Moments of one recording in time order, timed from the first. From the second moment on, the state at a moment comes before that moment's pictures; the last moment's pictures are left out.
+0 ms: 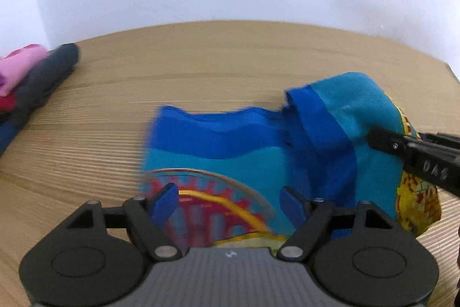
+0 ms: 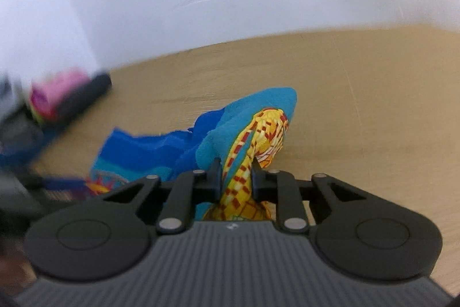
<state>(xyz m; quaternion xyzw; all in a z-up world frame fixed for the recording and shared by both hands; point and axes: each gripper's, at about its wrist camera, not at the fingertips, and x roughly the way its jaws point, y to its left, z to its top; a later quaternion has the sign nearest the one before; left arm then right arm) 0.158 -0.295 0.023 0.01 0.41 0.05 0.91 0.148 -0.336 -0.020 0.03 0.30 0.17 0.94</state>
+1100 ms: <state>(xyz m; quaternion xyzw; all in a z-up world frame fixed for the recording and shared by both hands) 0.208 -0.165 0.036 -0.03 0.42 -0.18 0.89 0.036 -0.203 -0.016 -0.02 0.31 0.08 0.95</state>
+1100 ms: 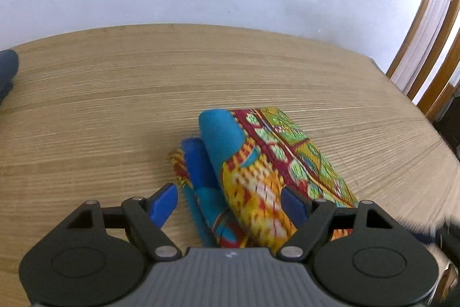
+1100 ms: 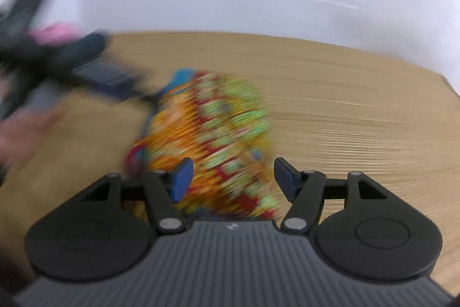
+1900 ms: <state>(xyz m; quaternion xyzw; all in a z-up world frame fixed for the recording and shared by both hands) 0.241 -0.160 0.025 0.01 0.43 -0.13 0.90 0.045 -0.146 -0.020 -0.04 0.26 0.21 0.94</state>
